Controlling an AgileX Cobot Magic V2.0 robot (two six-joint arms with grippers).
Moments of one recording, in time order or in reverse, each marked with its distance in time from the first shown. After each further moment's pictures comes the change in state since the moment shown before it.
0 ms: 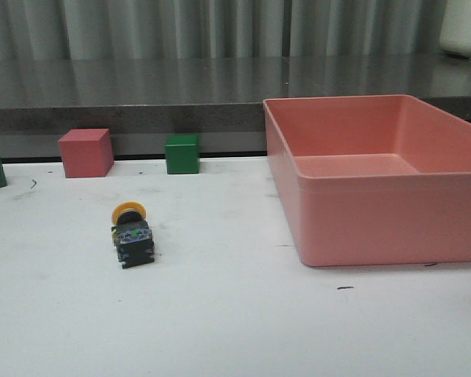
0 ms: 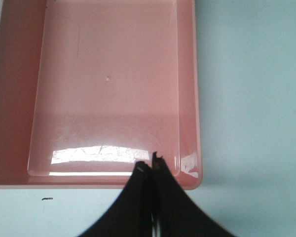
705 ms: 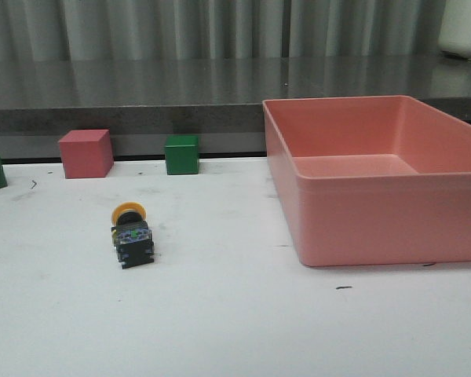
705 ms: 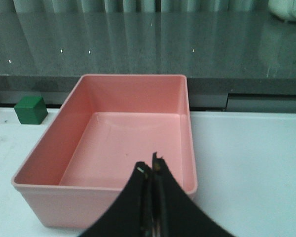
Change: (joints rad) left arm 0.000 0.000 0.000 0.000 0.000 0.000; right arm 0.000 -0.901 0.818 -0.026 -0.631 -0.004
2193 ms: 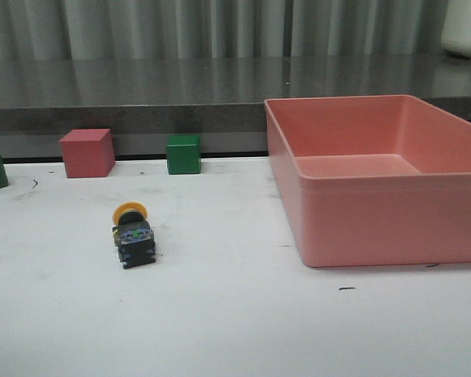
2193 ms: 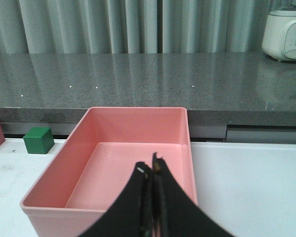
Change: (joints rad) left arm -0.304 0.618 -0.296 -0.134 0.164 0.000; right arm 0.000 -0.134 0.029 0.000 -0.017 -0.001
